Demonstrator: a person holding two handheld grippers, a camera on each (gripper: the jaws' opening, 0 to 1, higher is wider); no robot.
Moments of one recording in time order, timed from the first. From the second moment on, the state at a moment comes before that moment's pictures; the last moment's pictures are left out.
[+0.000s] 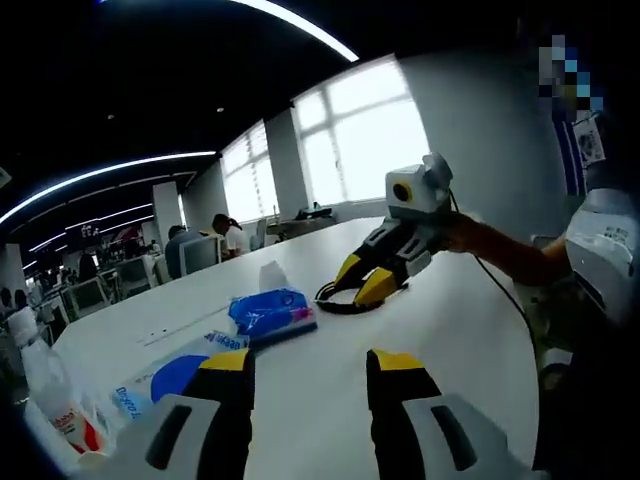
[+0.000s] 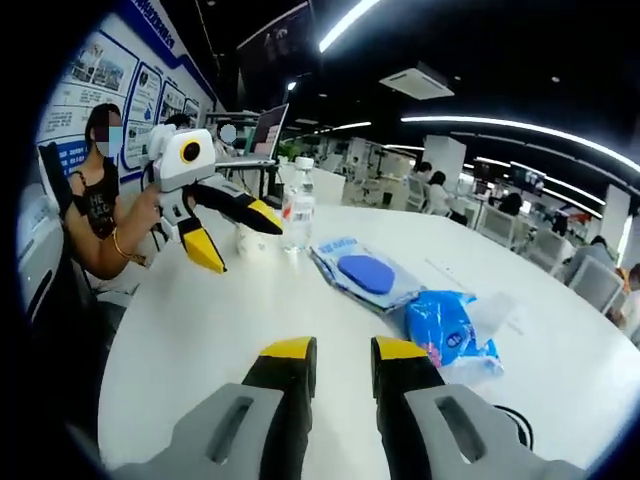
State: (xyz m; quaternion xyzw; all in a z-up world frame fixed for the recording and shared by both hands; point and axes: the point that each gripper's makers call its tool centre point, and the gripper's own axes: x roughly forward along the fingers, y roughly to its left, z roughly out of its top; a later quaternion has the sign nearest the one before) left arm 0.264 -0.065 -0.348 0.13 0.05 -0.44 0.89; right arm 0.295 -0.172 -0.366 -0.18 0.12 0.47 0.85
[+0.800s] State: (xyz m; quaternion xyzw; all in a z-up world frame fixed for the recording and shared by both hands) left arm 0.277 -0.108 -0.364 0.11 0.05 -0.47 0.87; right arm 0.325 -0.253 -0.405 -0.17 0.20 0.38 0.89
